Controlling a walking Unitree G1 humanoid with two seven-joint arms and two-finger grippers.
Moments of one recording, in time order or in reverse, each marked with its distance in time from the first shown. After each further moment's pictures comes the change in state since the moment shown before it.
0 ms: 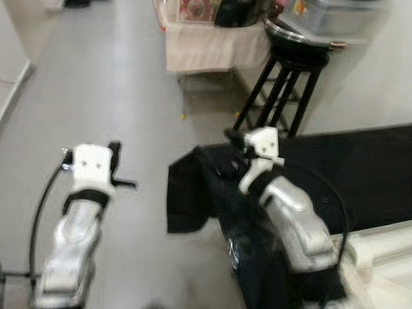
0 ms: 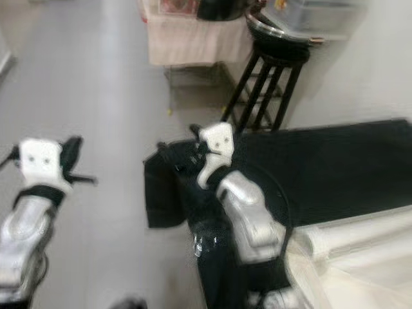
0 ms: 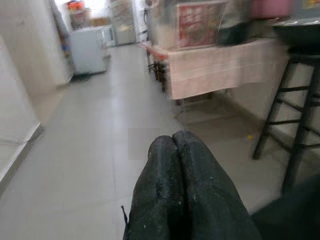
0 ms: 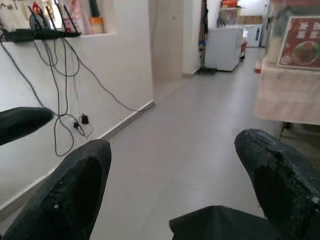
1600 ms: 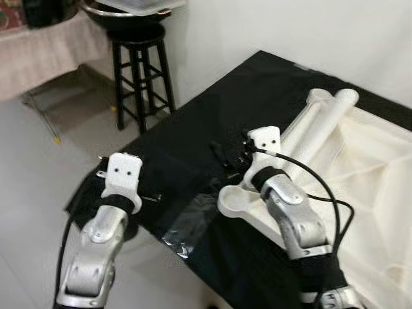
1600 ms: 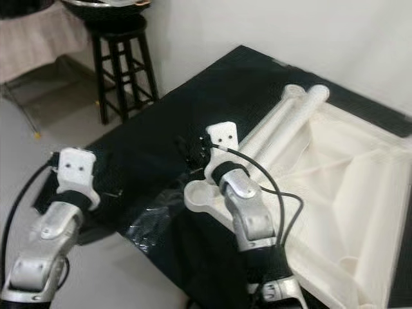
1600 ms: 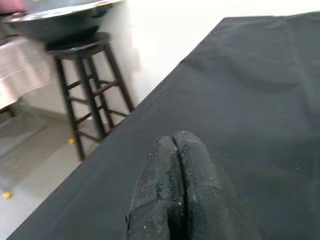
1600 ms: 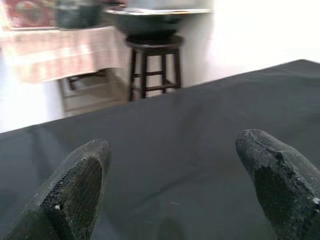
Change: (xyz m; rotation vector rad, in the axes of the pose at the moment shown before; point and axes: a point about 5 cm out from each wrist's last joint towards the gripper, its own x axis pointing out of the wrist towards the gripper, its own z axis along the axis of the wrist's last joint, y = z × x) left arm -0.003 -0.048 -0.010 0.010 0.076 -0.190; right arm -0.002 -0.034 -0.013 -0.060 0.104 -0.297
